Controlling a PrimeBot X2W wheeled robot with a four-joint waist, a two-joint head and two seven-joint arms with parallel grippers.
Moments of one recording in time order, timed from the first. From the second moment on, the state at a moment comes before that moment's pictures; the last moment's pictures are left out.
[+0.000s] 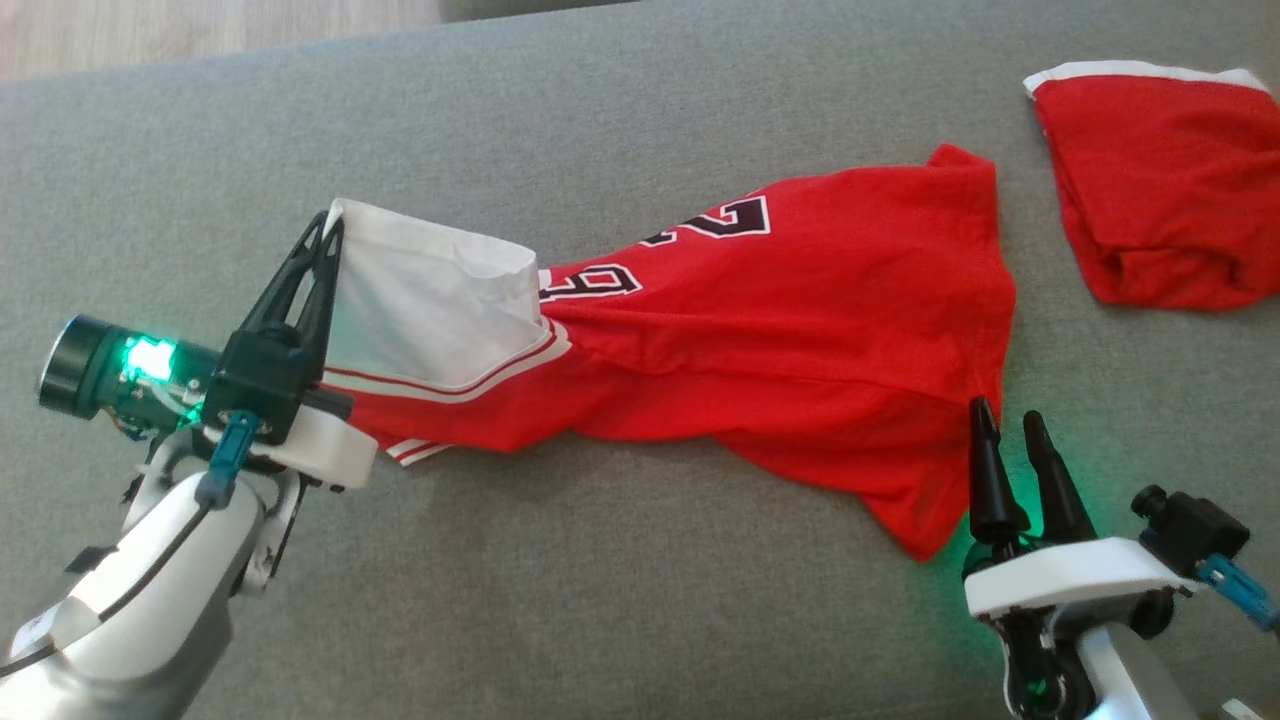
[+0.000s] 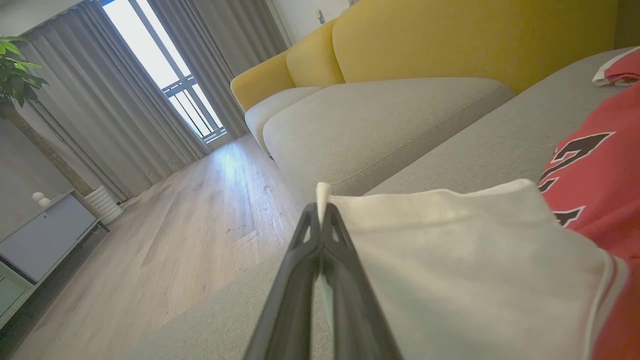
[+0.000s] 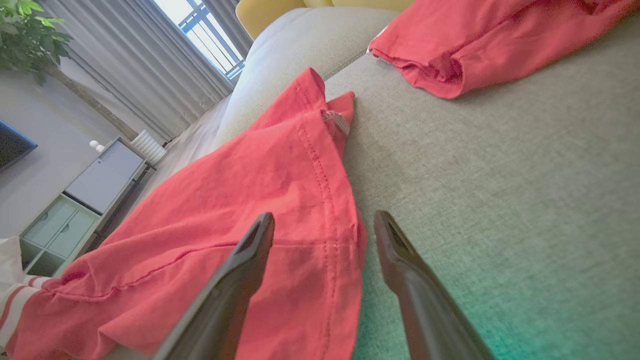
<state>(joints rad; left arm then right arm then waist) -0.53 0.57 -0.71 0.19 -0.32 0.29 -0.09 -0.08 -0.10 0.16 0.37 0.65 0.13 -0.25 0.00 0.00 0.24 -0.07</state>
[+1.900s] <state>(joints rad) -1.13 0.65 -0.59 0.10 -0.36 0.06 -0.12 -0.72 -0.46 0.07 0.06 0.58 0.13 0.15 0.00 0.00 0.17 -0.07</state>
